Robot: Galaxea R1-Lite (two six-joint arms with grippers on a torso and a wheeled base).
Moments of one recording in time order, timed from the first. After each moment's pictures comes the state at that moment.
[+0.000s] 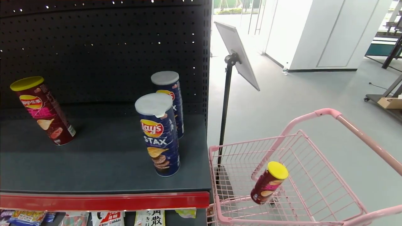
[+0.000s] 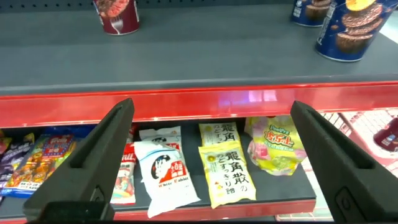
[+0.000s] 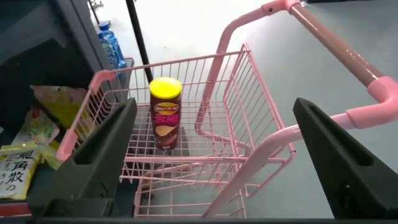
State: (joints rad) left arm -0.01 0.00 0.00 0.01 -0.02 0.00; right arm 0.00 0.00 0.00 0.00 -0.02 0.00
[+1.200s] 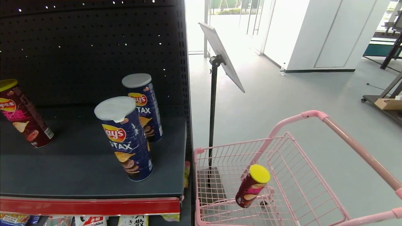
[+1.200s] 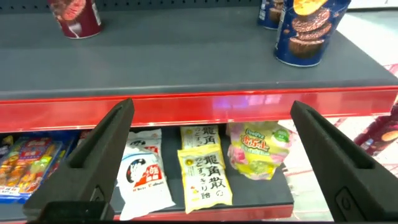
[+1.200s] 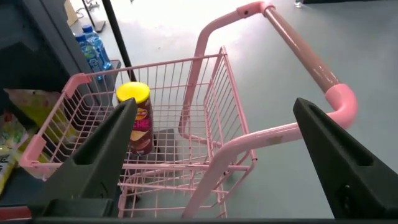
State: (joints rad) left arm -0.01 0.00 0.00 0.01 -0.02 0.00; right arm -0.01 0.00 0.00 0.00 -0.02 0.00
